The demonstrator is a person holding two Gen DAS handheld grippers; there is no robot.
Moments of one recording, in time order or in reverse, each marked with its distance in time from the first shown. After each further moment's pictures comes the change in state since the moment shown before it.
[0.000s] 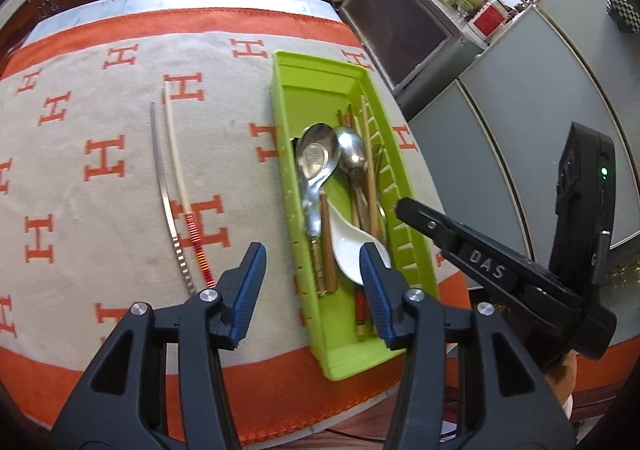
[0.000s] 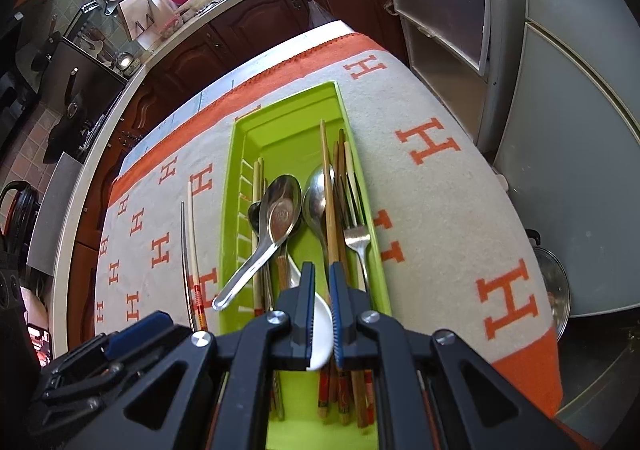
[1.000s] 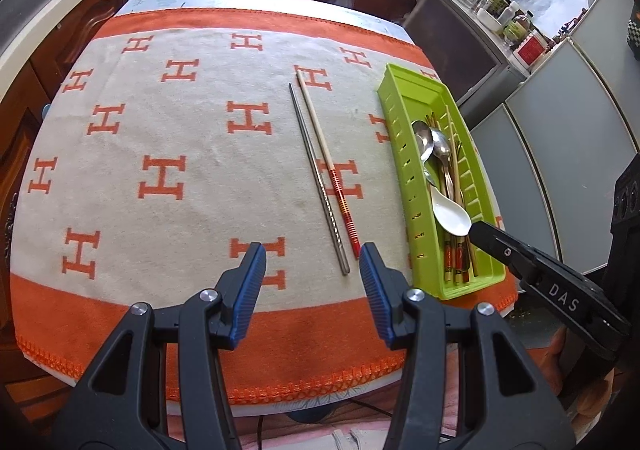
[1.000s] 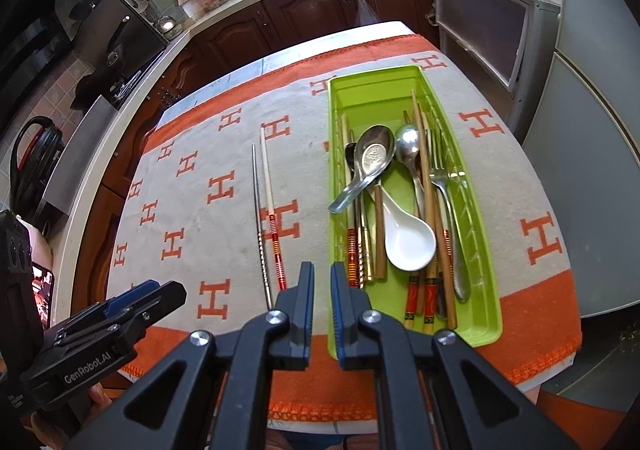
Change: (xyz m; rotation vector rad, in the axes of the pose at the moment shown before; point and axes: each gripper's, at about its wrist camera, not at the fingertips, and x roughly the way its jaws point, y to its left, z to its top) left arm -0.072 0.087 -0.060 -0.096 -0.072 0.130; right arm -0.034 0.078 -0.059 -0.149 0.012 0.010
